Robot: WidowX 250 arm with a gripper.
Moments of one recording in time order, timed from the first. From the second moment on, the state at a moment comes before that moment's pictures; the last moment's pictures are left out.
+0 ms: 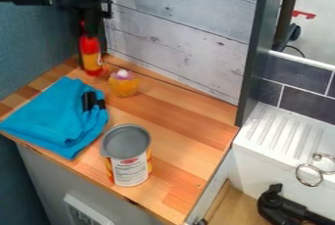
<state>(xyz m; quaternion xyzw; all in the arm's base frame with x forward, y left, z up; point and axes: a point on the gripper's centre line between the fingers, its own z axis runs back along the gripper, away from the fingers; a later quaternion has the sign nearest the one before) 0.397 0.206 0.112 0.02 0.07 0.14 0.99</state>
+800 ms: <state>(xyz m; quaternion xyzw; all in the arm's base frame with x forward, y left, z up) 0.402 0.206 0.090 0.00 0.10 0.14 0.99</state>
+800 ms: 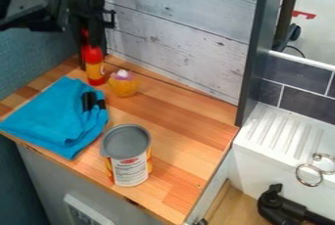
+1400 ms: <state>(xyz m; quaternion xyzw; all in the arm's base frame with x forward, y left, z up) 0.390 0.212 0.115 0.00 0.07 0.20 0.98</state>
